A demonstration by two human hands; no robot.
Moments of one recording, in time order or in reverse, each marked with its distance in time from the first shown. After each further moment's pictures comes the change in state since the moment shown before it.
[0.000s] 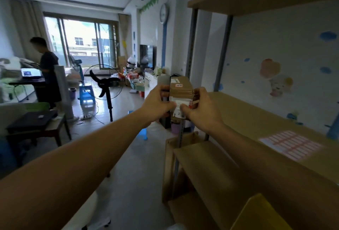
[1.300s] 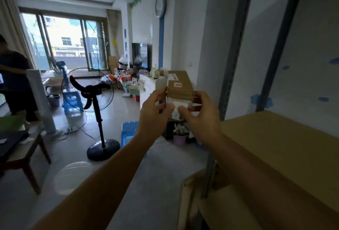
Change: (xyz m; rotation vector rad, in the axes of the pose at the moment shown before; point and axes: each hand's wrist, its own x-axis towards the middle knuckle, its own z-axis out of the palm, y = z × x) left_hand 0.342 -0.206 -0.092 -0.072 0.196 0.267; right_hand 0.309 0.115 0.238 0.195 0.180 0.001
